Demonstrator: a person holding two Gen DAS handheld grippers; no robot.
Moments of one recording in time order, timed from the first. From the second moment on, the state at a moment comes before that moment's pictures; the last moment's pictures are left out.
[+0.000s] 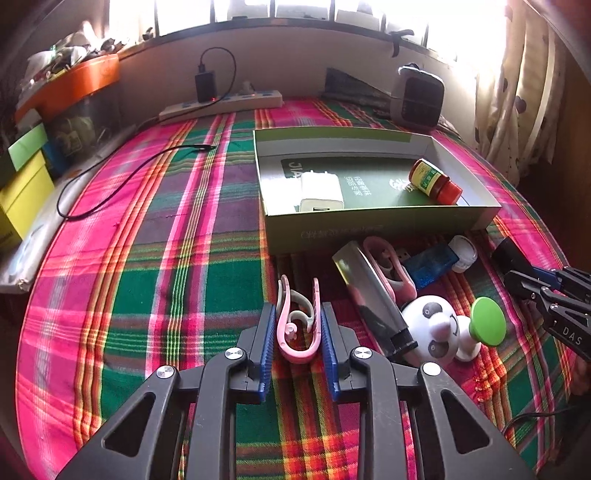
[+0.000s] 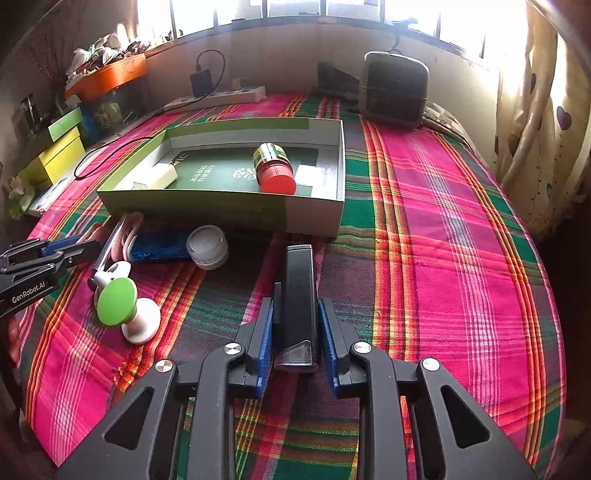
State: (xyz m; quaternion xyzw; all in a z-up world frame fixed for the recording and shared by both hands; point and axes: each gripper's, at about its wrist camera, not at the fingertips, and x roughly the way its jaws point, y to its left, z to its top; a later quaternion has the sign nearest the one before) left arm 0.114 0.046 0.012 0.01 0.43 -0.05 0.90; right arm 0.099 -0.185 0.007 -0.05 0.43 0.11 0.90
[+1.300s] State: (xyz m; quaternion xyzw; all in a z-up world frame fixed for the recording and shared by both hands) left arm 0.086 0.042 0.031 -0.01 0.40 -0.07 0.91; right arm 0.080 -0.183 0.021 -0.04 0.41 0.11 0.91
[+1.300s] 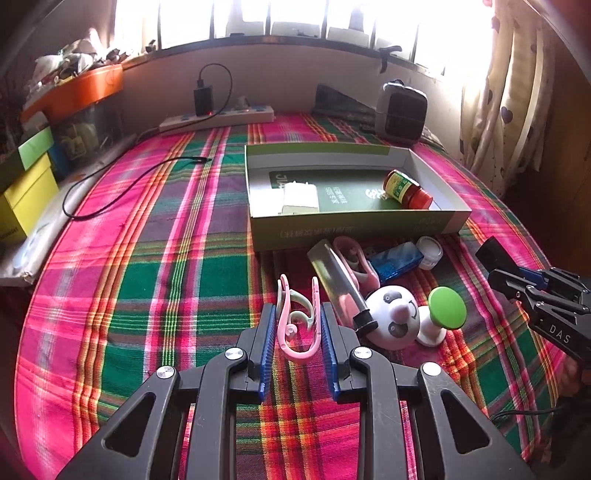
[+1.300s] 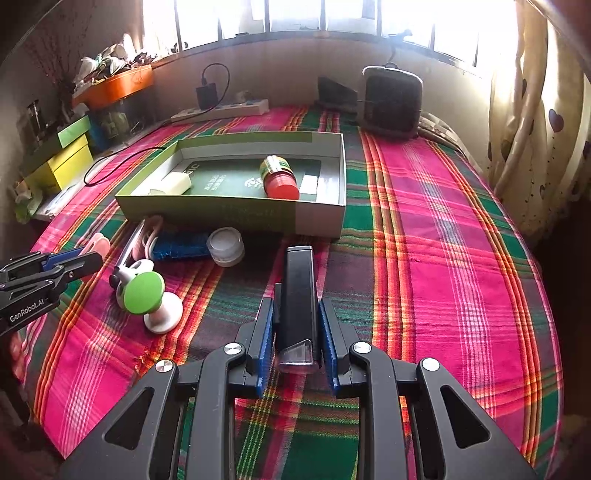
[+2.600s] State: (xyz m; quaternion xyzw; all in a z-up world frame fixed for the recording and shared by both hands) left arm 0.165 0.032 0.078 -0.02 0.37 -0.10 0.92; right arm 0.155 -0.186 0.077 -0.04 0.38 0.14 0.91
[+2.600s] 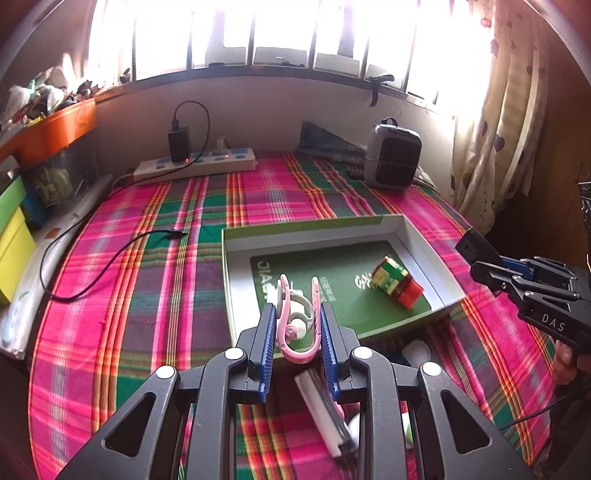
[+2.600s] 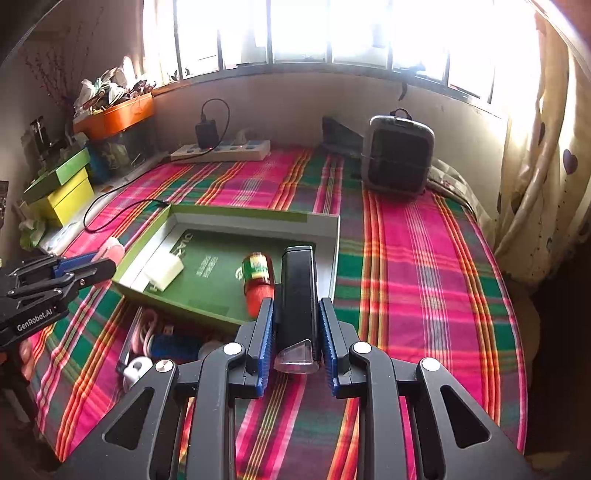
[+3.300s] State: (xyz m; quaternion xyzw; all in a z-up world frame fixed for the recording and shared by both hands) left arm 0.237 0.019 0.059 0.00 0.41 -0.11 0.91; right arm 0.233 -0.171 0.051 -0.05 0.43 0.15 0.89
